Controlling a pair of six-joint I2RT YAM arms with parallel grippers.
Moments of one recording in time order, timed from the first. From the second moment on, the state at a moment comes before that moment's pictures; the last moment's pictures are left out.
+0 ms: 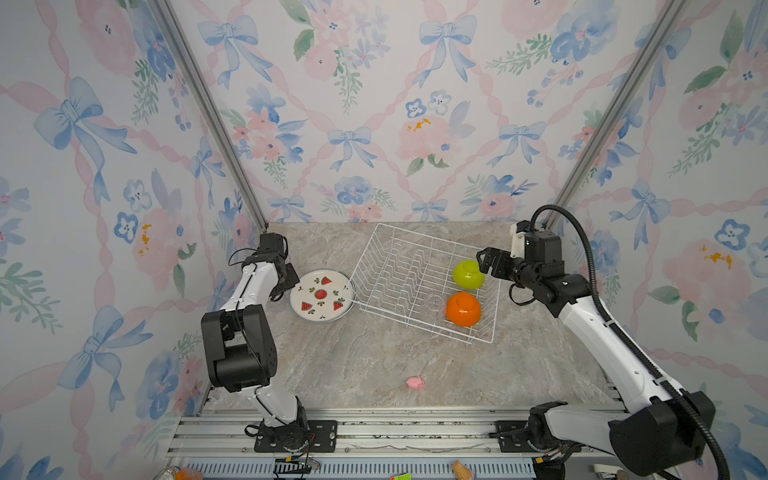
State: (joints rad) left arm 0.18 1.69 1.27 -0.71 -0.15 -0.36; right arm 0.24 1.25 1.15 -0.50 -0.04 0.40
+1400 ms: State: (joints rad) left arm -0.02 0.97 0.80 -0.23 0.24 -0.57; right arm 0.64 1.38 1.30 -0.70 0.01 0.48
